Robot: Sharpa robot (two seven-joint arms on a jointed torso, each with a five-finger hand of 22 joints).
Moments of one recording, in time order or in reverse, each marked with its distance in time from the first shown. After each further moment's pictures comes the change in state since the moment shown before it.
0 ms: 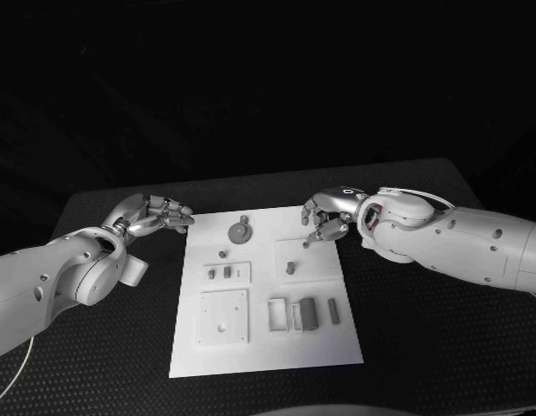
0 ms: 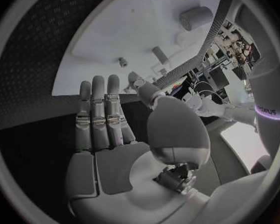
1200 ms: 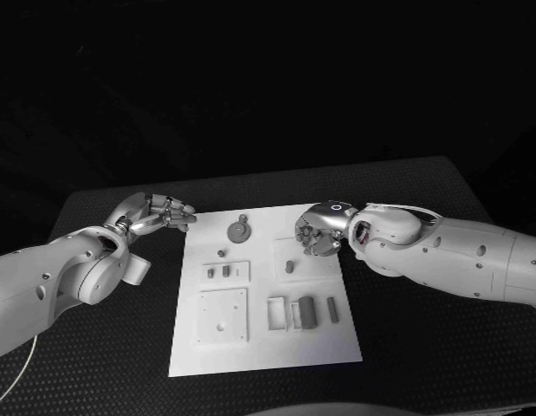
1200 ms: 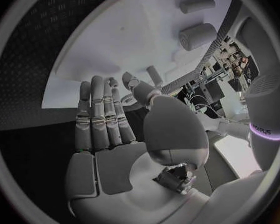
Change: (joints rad) left arm 0.000 0.011 0.000 0.002 0.011 0.001 0.003; left_hand -0.003 0.004 -0.007 0.001 0.000 0.000 0.000 0.000 0.000 0.000 0.000 0.000 -0.001 -0.004 0.004 -0.008 0.004 0.000 -0.004 0.004 0.000 -0.008; right arm -0.038 0.027 -0.026 0.006 -0.123 -0.017 -0.004; right_hand 0.079 0.013 0.025 -0.002 0.000 0.053 0.007 -0.024 -0.031 -0.119 0.074 -0.283 -0.151 0.014 -0.005 -0.031 0.070 0.000 0.016 -0.002 -0.034 0.066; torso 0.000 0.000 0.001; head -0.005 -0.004
